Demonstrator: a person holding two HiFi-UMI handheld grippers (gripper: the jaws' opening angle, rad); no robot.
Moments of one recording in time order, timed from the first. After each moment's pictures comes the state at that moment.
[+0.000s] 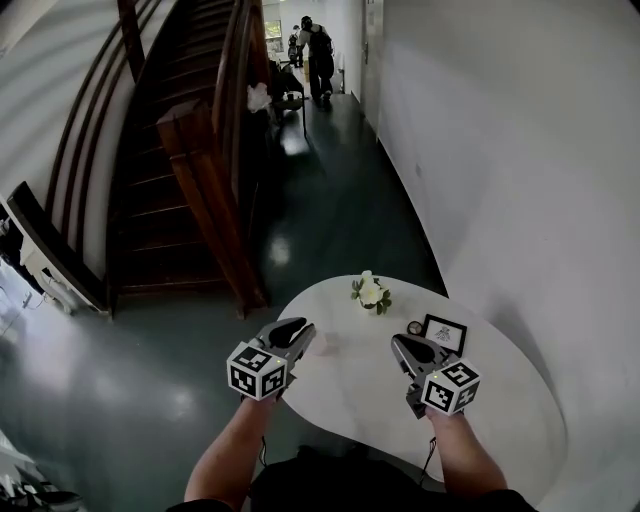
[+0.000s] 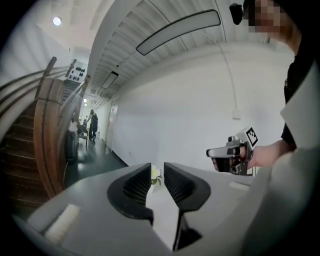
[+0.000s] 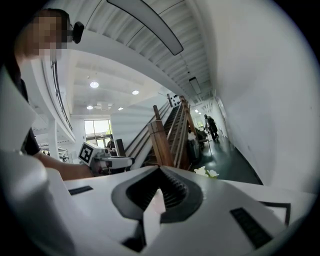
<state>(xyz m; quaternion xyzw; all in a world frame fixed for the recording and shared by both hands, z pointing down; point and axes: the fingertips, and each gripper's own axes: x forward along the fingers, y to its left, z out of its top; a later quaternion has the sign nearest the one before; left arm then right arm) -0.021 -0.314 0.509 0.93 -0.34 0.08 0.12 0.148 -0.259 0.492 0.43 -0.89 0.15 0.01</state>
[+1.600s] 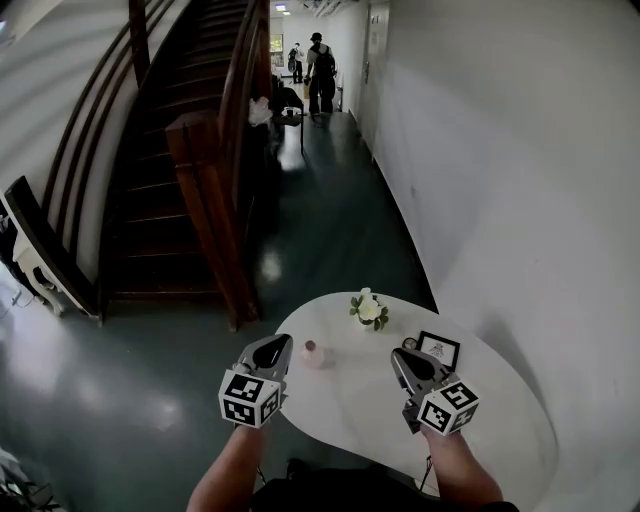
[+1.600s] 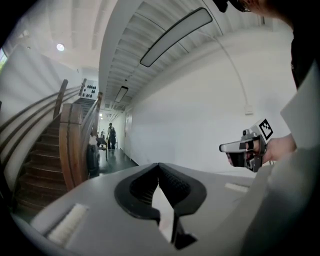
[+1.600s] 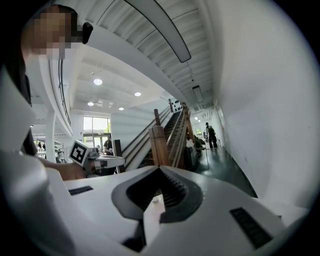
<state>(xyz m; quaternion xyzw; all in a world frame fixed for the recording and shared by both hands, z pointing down) -0.077 -0.301 0.471 0.89 -0.44 0.07 0.06 0.127 -0.248 0.454 0.45 -0.89 0.10 0.01</state>
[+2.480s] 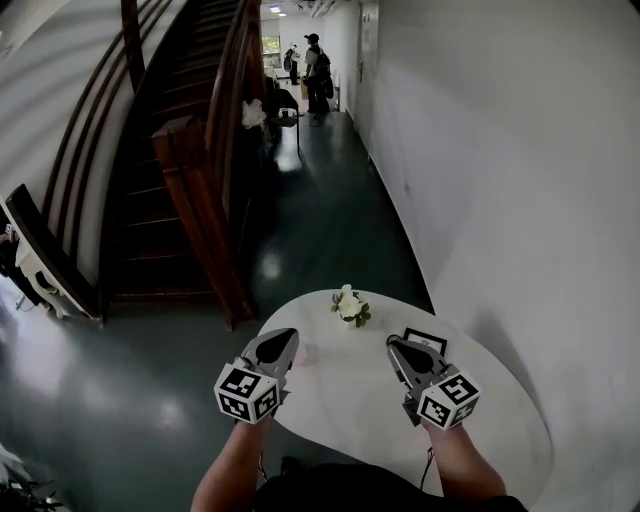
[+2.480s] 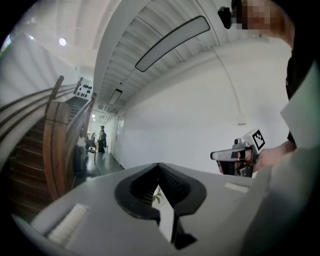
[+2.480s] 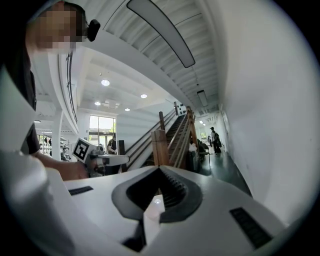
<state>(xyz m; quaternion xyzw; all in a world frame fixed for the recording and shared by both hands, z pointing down) 0.000 -0.287 0.446 0.92 -0.40 0.02 0.06 0.179 -0.240 0.436 0.43 -0.90 0.07 0.01</state>
